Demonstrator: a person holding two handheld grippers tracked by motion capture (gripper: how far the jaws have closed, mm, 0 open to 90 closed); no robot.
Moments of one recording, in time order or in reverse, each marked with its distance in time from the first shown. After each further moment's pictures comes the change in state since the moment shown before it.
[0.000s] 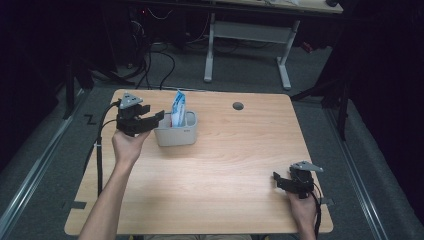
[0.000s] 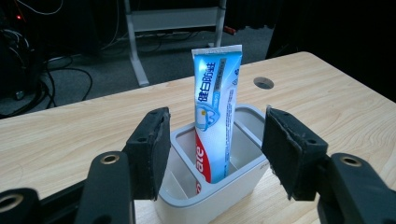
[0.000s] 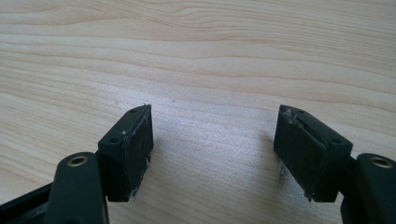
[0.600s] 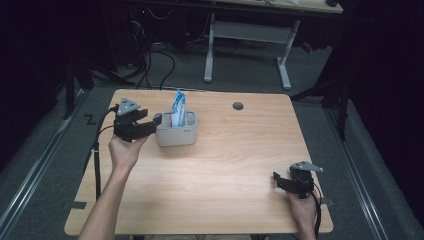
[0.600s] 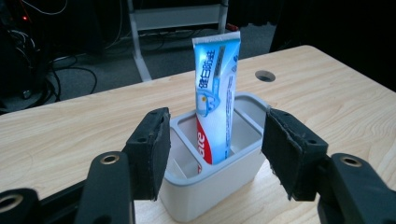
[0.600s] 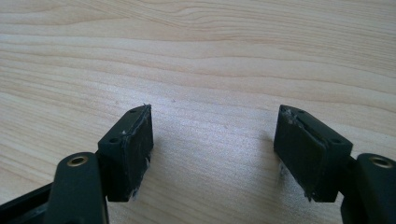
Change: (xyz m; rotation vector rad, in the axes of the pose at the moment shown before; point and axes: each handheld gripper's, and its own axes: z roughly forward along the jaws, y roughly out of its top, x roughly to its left) left arm -0.004 -0.013 -0.011 0.012 0.013 0.010; right arm 0.000 0.000 0.000 0.000 0.000 0.000
